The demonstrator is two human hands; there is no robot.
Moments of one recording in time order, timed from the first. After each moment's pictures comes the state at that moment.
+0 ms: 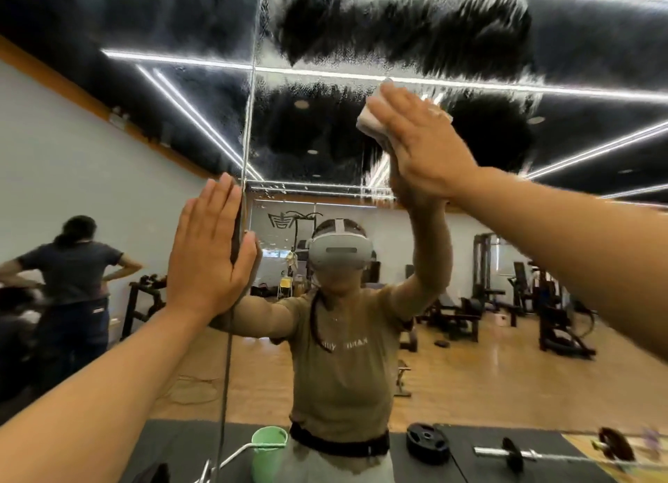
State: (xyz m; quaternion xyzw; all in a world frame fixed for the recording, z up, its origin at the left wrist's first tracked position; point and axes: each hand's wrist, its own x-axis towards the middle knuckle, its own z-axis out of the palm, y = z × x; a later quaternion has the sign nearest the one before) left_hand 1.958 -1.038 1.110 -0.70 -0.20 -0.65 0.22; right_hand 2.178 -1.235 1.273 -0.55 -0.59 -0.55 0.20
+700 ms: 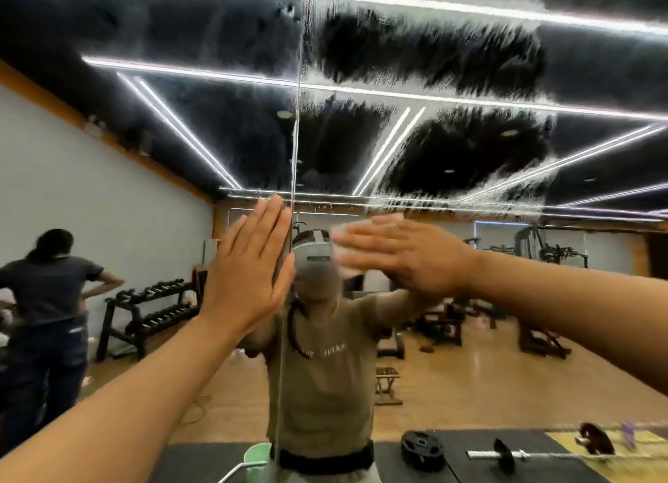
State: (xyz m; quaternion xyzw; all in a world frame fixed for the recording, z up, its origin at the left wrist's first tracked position) left_hand 1.933 -1.021 1.115 -0.74 -0.15 -0.60 0.27; right_hand 2.148 -1.206 1.186 -0.41 -0.72 -0.56 -0.08
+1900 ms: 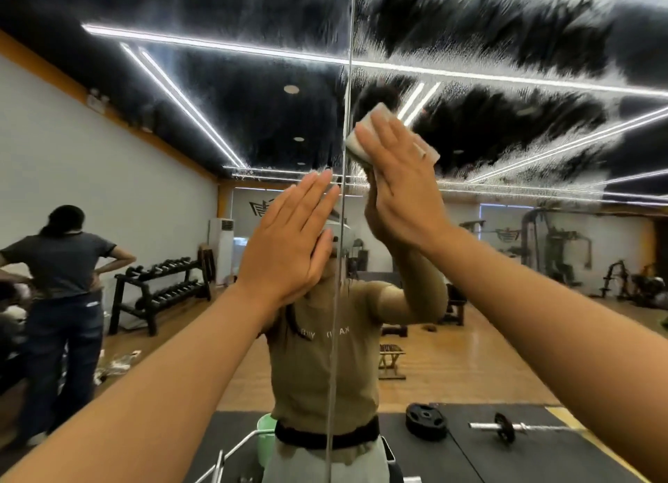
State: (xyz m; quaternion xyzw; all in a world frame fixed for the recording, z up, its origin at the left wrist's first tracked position) left_hand 1.922 -0.997 1.115 -0.74 -0.05 -0.61 0.28; right_hand 2.056 -1.131 1.191 -0.53 -0.57 -0.51 0.35
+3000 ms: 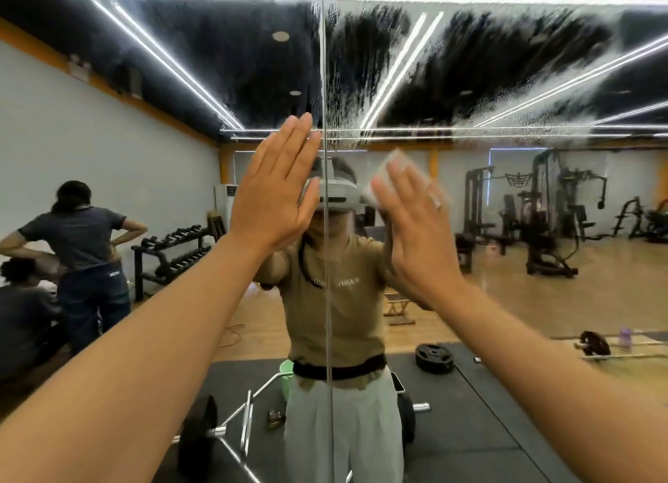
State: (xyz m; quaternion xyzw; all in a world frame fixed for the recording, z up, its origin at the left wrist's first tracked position) left_hand 1.918 -1.003 1.115 -0.75 -0.06 -0.59 0.28; right_hand 2.085 -1.155 1.055 -0.55 -0.54 -0.53 0.35
